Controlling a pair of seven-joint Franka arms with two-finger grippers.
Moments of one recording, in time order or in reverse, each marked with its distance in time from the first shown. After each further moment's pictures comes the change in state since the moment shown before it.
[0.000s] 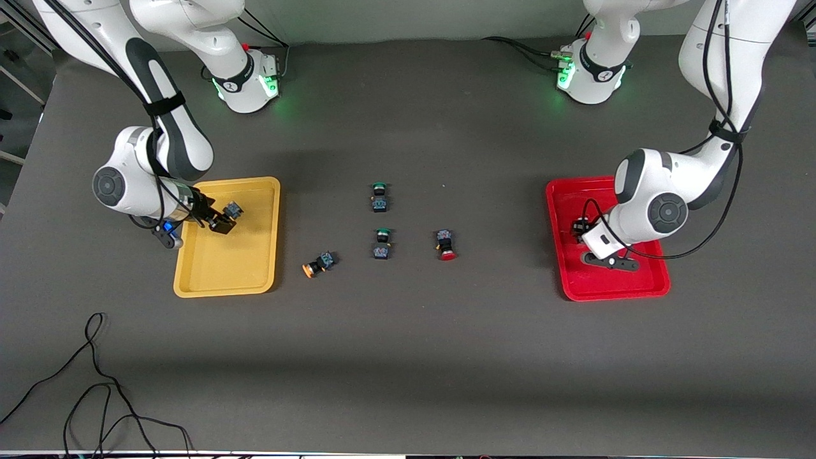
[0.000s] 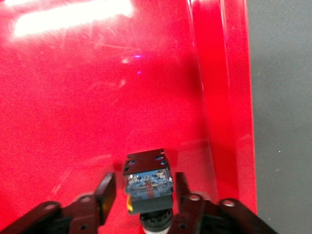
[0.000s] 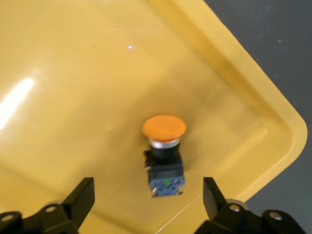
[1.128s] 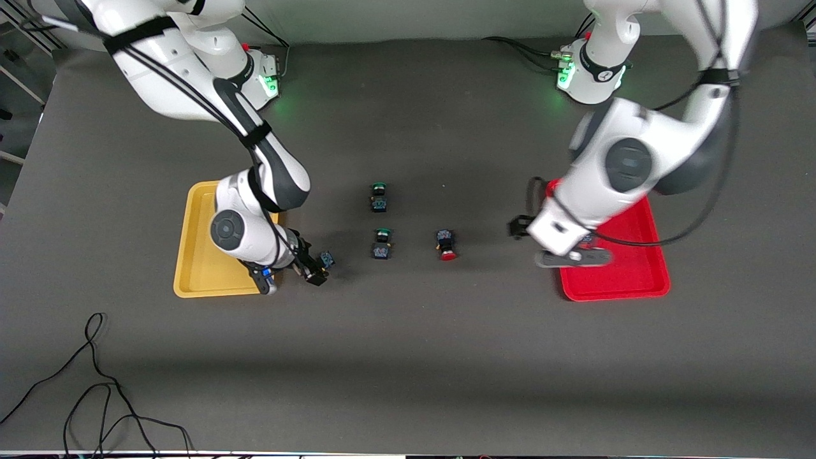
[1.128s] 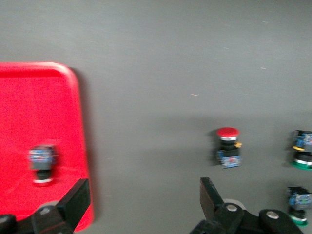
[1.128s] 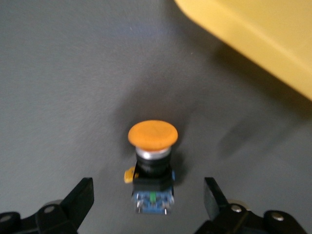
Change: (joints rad) left arm -0.217 -0.085 -0.159 0.384 -0.015 -0.267 -0.546; right arm 0.048 0.420 0.356 0.473 0.008 0.153 0.564
